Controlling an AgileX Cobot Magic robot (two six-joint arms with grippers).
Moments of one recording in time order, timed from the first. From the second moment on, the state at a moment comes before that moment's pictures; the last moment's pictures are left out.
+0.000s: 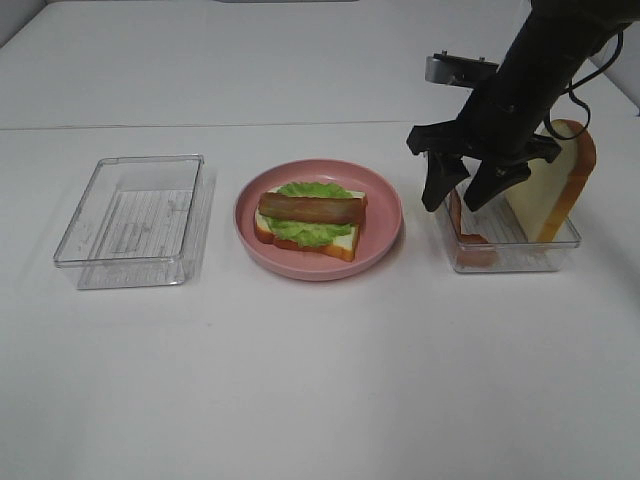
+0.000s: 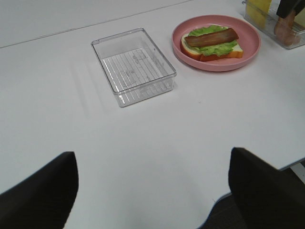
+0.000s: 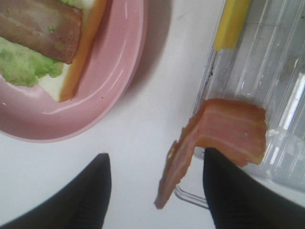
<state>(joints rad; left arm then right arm) -0.29 0.00 -0.51 -0.05 1.05 0.04 0.22 2.06 -1.51 0.24 0.96 -0.17</state>
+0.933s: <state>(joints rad) -0.29 0.00 -0.51 -0.05 1.05 0.04 0.22 2.01 -1.66 0.23 1.13 -0.16</state>
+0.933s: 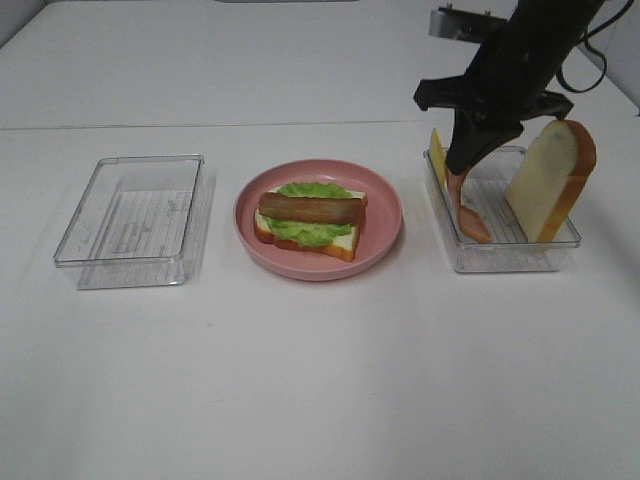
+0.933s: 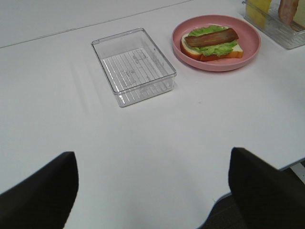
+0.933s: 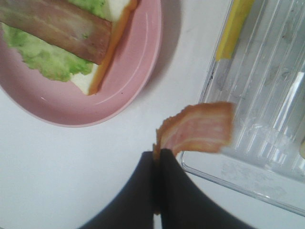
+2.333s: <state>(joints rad) -0.29 0.00 -0.51 -0.05 1.05 0.04 0.43 2.17 -1.75 0.94 0.75 -0.33</state>
